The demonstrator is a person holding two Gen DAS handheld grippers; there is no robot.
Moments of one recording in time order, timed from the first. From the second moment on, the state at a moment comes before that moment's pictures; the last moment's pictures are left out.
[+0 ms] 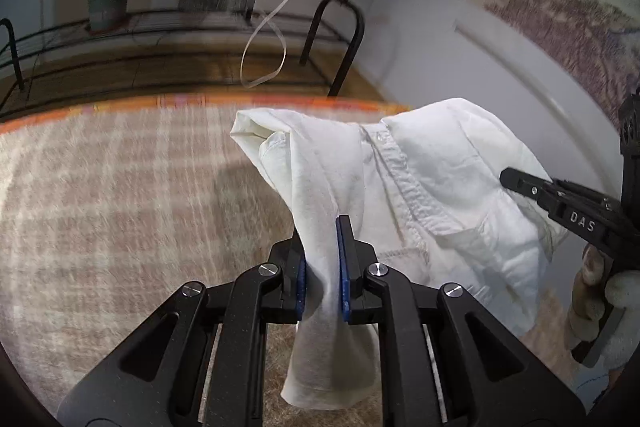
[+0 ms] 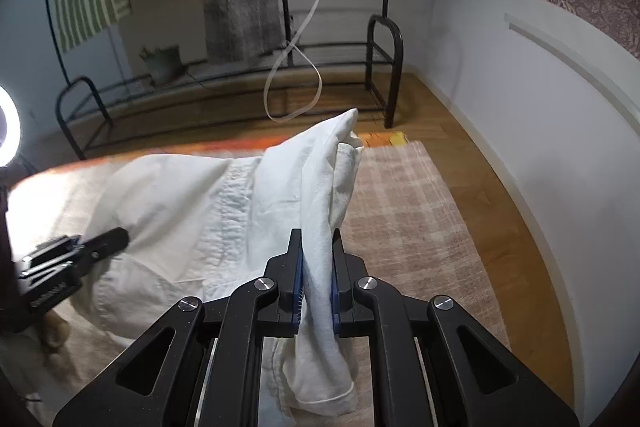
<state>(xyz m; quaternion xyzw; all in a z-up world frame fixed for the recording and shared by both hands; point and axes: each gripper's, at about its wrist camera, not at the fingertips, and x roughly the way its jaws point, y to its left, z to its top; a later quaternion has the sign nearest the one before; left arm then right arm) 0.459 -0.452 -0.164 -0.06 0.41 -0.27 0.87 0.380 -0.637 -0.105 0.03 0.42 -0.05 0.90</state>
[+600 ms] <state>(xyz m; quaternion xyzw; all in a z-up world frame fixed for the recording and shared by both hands) 0.443 -0.445 -0.141 -0.04 0.42 -0.25 0.87 0.375 -0.648 -0.110 0.03 0.45 -0.12 0.88</state>
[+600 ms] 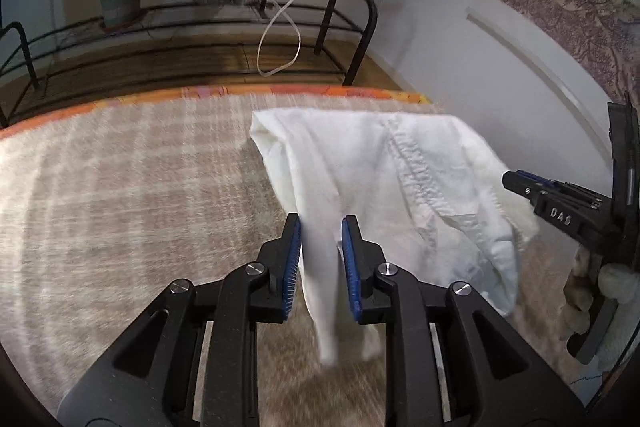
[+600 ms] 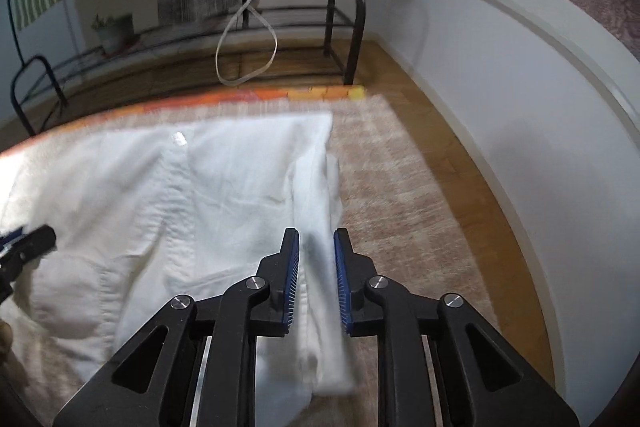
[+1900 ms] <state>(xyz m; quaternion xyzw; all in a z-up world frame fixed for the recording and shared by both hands) 0.102 -0.223 0.010 0.00 0.29 -0.29 0.91 0.078 -0.421 0.061 0.07 0.31 -0.07 0.95</state>
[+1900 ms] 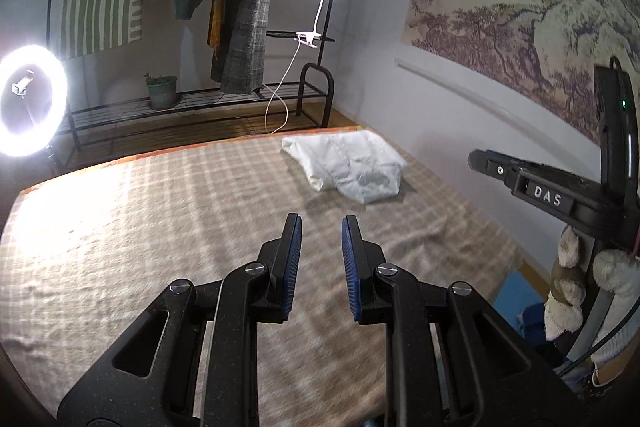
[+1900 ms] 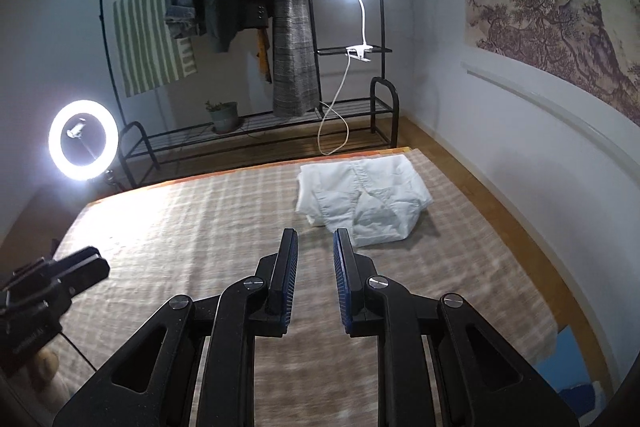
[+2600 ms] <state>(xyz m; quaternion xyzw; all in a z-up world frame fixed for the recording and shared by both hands) 0.088 -0.199 -0.019 0.02 0.26 -0.29 0.92 0.071 -0.393 0.033 0.05 0.28 -0.10 0.95</state>
